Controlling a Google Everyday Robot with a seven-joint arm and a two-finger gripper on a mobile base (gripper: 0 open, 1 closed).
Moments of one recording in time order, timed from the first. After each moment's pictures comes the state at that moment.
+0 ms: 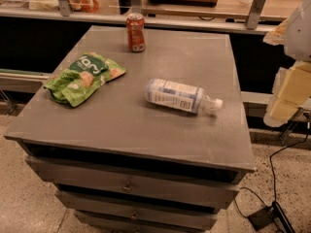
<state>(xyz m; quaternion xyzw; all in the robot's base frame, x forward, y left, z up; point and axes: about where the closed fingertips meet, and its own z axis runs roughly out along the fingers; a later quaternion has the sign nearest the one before) 0.438 -0.215 0.982 -0.60 0.78 -0.04 0.17</state>
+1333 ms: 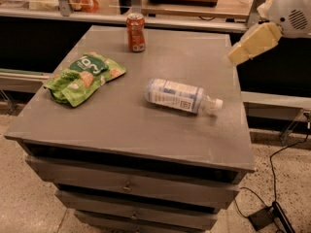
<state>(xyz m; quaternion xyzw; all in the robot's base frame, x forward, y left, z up) 0.561 -0.199 1.005 -0.45 0.80 0.07 0.39</state>
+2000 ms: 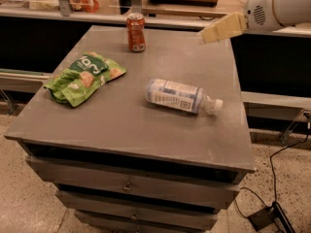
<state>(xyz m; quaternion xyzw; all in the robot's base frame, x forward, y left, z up) 0.635 -0.184 0.994 -0.29 0.84 0.11 0.45</state>
